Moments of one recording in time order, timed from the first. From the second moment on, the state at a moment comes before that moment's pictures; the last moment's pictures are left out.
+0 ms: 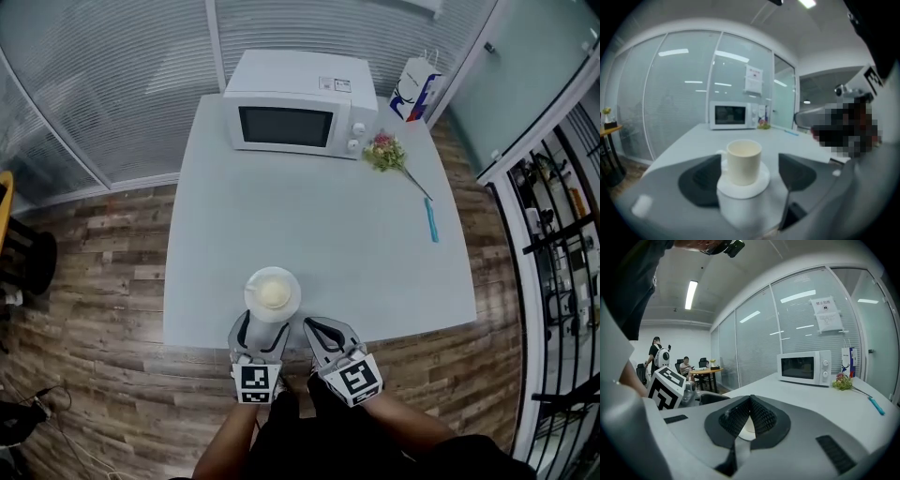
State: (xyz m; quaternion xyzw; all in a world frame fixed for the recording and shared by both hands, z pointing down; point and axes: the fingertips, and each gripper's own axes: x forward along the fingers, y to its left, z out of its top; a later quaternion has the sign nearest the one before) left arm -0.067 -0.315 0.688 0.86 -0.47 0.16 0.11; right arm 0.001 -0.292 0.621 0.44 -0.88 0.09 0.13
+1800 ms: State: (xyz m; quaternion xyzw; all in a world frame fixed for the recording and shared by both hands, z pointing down) left arm -0.045 -0.373 0.692 0.84 -0.49 0.21 0.08; right arm 0.030 -0.332 0.614 0.45 -0.88 0.10 0.10
